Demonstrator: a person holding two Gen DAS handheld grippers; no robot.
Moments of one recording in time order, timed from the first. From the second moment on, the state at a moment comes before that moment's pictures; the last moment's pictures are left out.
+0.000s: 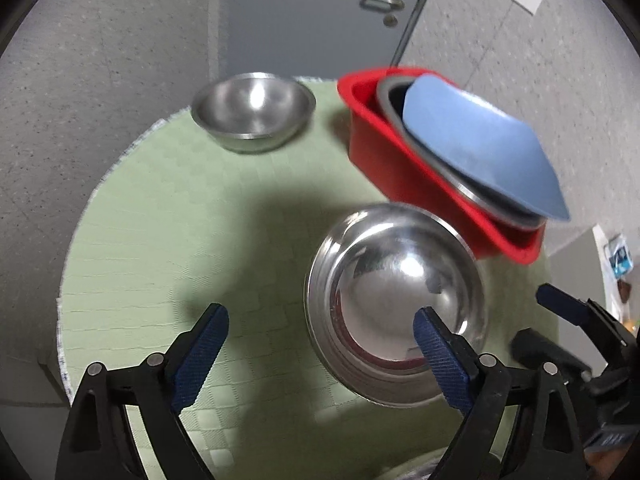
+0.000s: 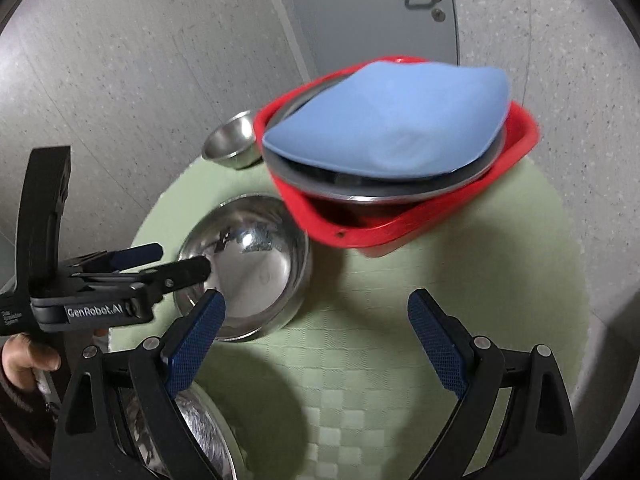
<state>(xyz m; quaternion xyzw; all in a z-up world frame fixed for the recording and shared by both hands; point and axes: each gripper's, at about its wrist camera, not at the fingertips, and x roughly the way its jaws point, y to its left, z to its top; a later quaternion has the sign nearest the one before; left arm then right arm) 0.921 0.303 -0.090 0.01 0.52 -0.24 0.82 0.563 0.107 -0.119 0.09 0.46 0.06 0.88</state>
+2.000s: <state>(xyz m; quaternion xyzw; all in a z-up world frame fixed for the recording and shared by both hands) 0.735 0.371 -0.057 0.04 0.51 -0.29 0.81 0.436 0.168 -0.106 0.06 0.52 0.13 0.84</state>
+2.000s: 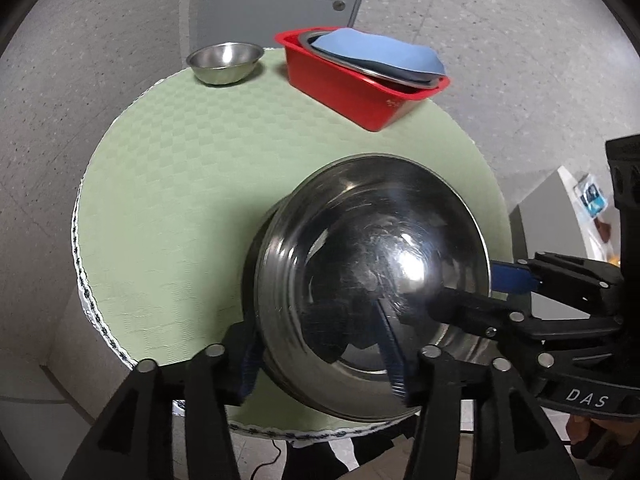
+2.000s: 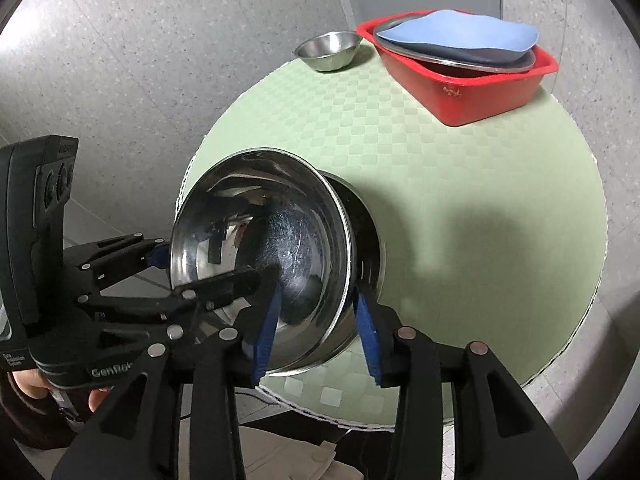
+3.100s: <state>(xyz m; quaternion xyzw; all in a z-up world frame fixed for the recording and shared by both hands) 0.813 0.396 -0.006 -0.05 0.45 -0.25 0.85 0.533 0.180 -0.035 0.01 0.45 0.16 0.88</state>
